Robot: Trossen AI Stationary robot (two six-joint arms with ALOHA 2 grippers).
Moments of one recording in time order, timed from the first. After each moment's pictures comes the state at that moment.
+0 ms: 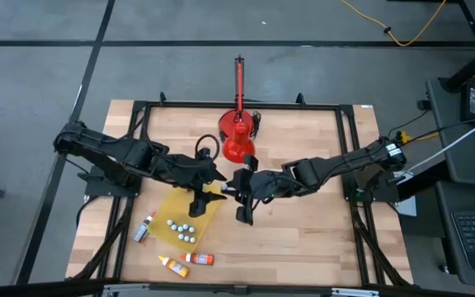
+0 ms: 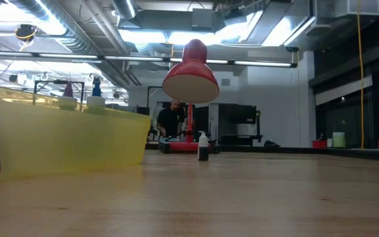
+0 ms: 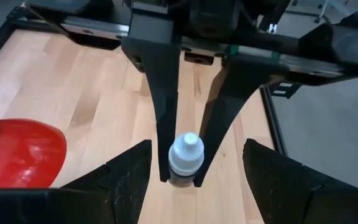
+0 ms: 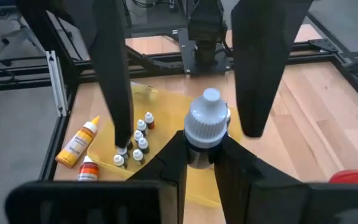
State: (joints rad) left arm -0.31 1.39 1.49 -0.71 -0.22 -0.31; right arm 0.31 1.77 1.71 -0.49 0.35 0.25
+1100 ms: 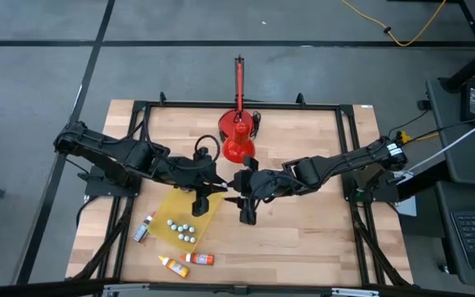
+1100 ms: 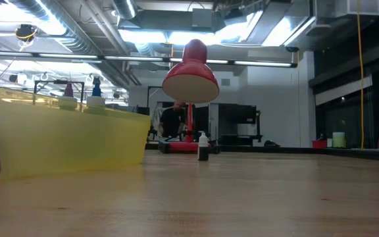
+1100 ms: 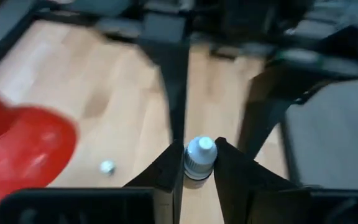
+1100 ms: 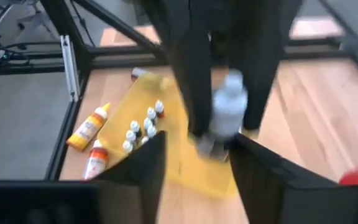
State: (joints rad) left arm -0.31 1.40 1.49 -0.72 -0.28 -0.37; right arm 0.31 1.76 1.71 -0.54 0.26 0.24
